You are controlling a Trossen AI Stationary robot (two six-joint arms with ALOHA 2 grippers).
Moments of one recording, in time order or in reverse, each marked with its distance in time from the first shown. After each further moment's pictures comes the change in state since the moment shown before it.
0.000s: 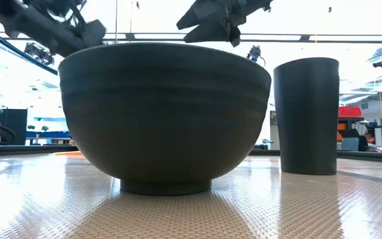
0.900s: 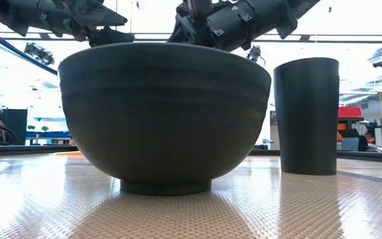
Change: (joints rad) left arm -0.084 -0.015 -0.001 0.248 0.417 0.127; right arm 0.008 0.253 -0.002 0.228 -0.240 0.338
